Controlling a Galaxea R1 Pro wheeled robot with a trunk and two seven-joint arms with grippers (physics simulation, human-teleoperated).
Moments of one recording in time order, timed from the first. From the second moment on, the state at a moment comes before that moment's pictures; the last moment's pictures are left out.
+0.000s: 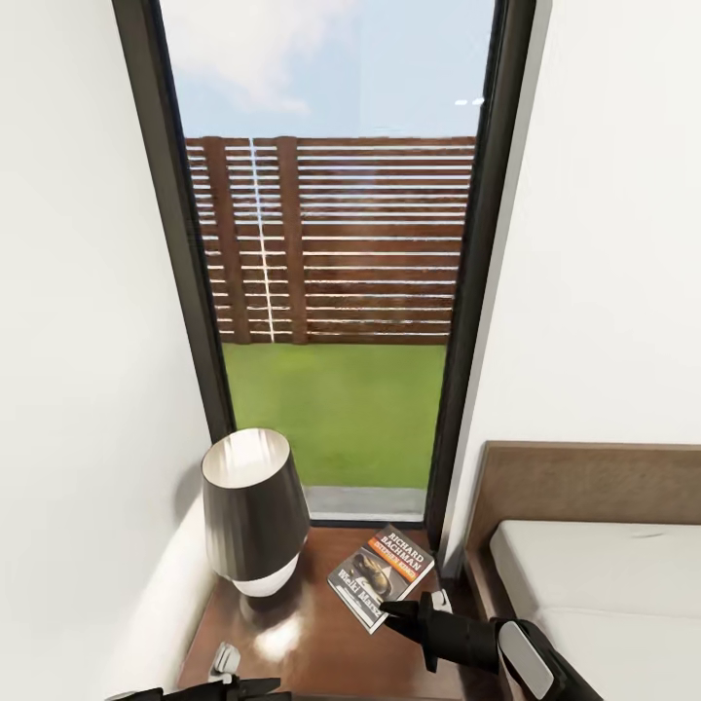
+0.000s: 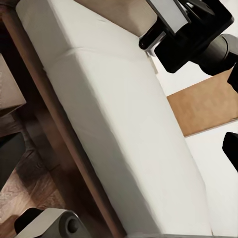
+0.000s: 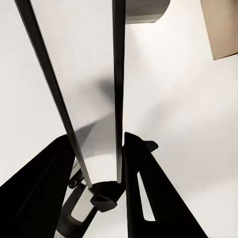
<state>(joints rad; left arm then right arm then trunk) -0.34 0.20 -0.30 -0.43 0.48 0.18 -1.27 -0.43 -0.05 0.04 -0.54 -0.82 1.00 0.72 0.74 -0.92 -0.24</state>
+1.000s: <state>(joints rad) -0.36 0.21 -0.27 -0.84 0.47 0.39 -1.32 -0.43 -0.05 0.04 -0.54 -0.81 1.00 0.72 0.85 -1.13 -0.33</state>
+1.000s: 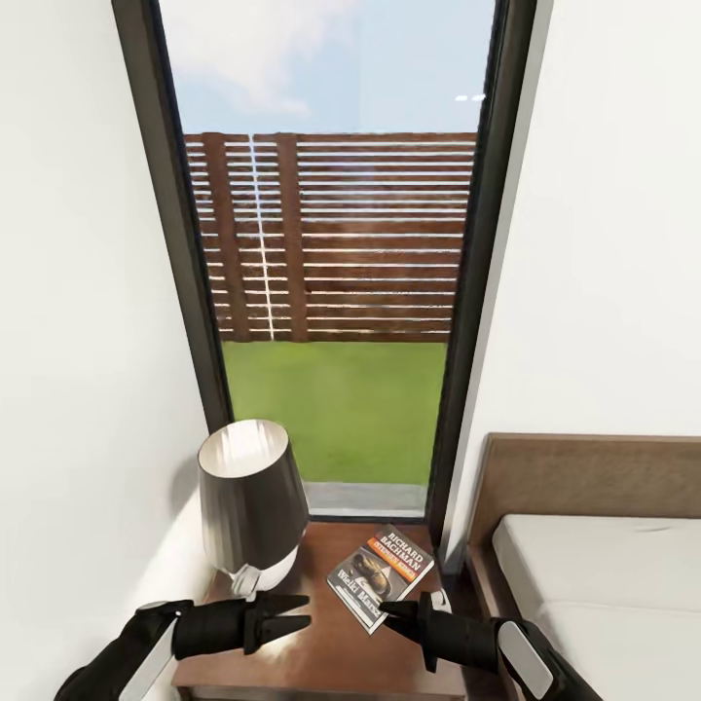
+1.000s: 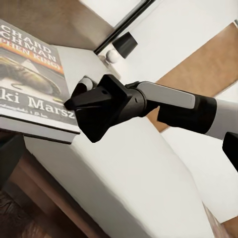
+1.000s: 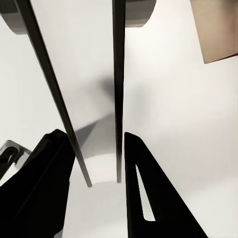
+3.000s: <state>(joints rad) -0.36 0.20 -0.27 -0.84 0.47 0.39 -1.31 -0.43 -0.05 0.04 -0.54 -0.81 0.99 0.72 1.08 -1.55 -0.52</state>
